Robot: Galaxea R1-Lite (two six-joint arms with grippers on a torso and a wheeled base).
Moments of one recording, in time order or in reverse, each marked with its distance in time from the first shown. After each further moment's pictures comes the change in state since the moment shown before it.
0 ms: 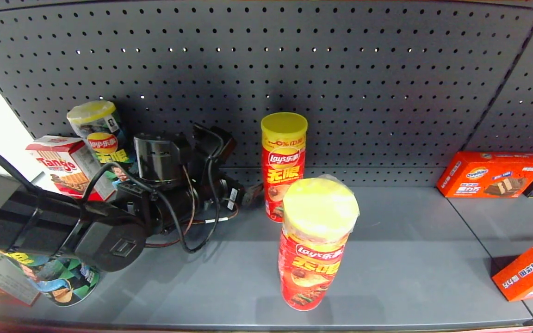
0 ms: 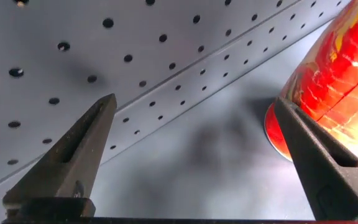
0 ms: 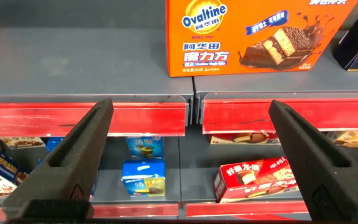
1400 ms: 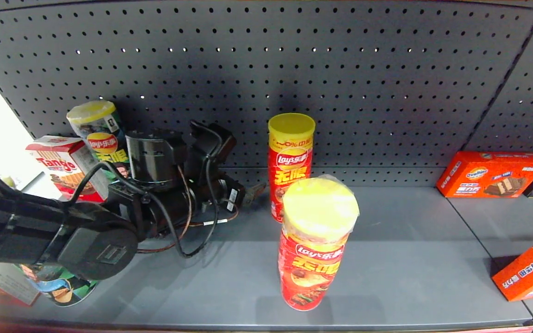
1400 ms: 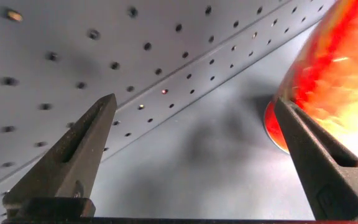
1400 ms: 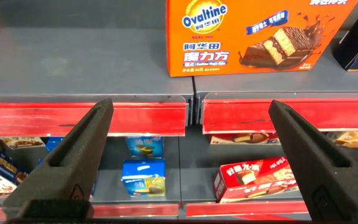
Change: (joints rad) left arm -0.023 -0.057 0.037 -0.001 0.013 0.006; right arm 0.000 0.000 0.000 0.000 0.000 0.001
